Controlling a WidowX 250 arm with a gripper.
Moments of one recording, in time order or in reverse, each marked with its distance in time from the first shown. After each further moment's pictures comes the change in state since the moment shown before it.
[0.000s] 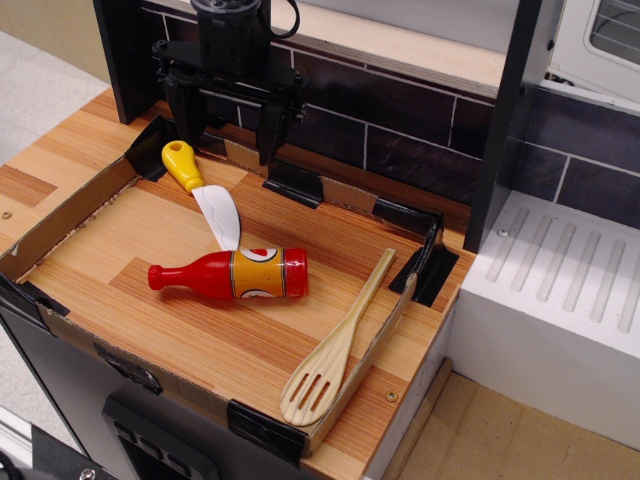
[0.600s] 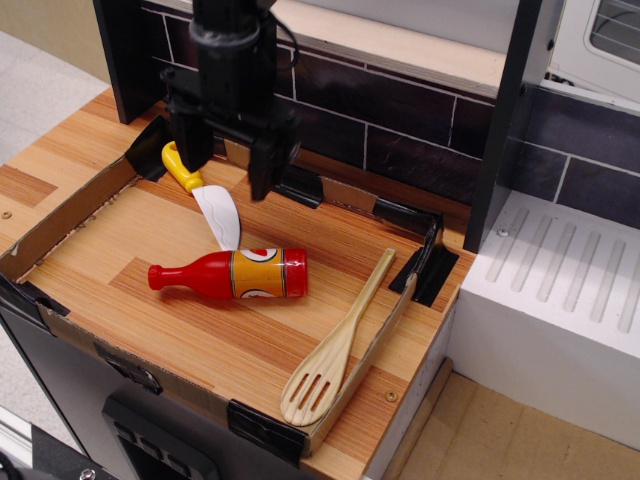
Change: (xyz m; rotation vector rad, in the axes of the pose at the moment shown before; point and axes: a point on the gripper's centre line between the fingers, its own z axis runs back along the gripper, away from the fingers) arm -0.021 0.006 -0.014 -0.048 0.034 -0.271
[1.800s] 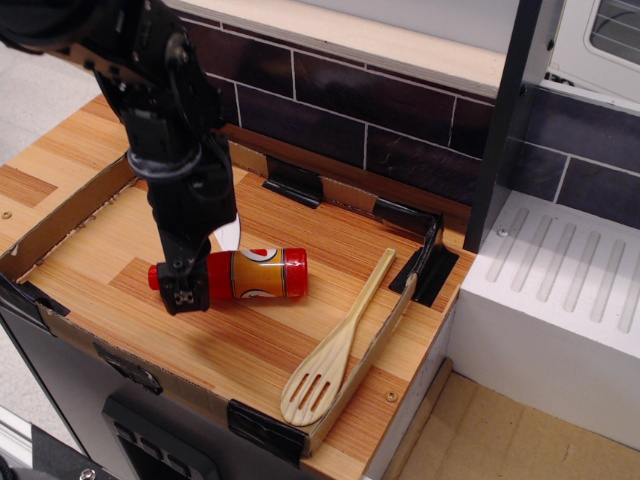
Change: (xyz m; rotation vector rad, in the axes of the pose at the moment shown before) arm -0.058 -0.015 -0.044 0.027 -0.028 -0.787
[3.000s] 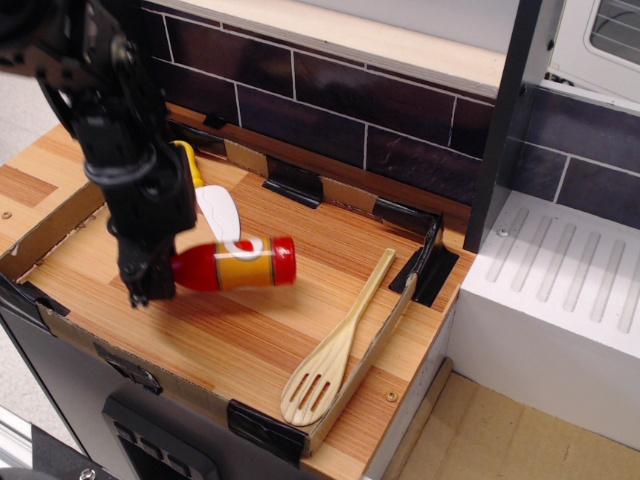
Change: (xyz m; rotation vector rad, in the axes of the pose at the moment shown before) arm -0.023 0.002 0.003 -0.054 -0.029 -0.069
